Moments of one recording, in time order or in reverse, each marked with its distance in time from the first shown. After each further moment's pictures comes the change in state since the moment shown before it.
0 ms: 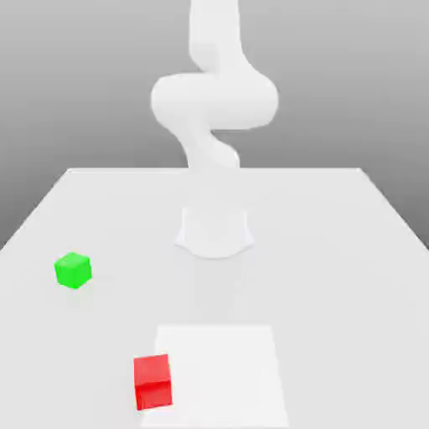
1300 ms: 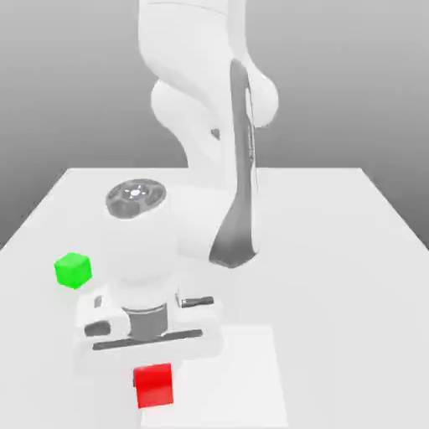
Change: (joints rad) arm -0.023 0.967 -0.135 -0.213 0.111 0.452 -0.443
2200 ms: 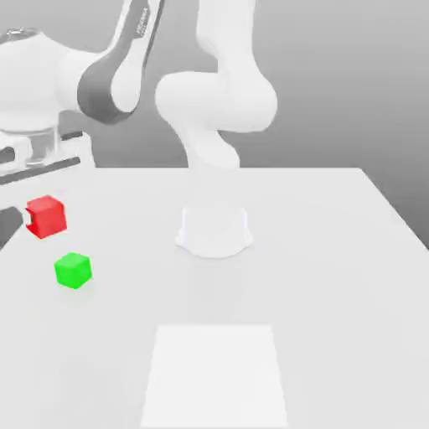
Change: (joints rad) arm -0.415 -0.642 -0.467 -0.303 -0.557 -0.289 -1.129
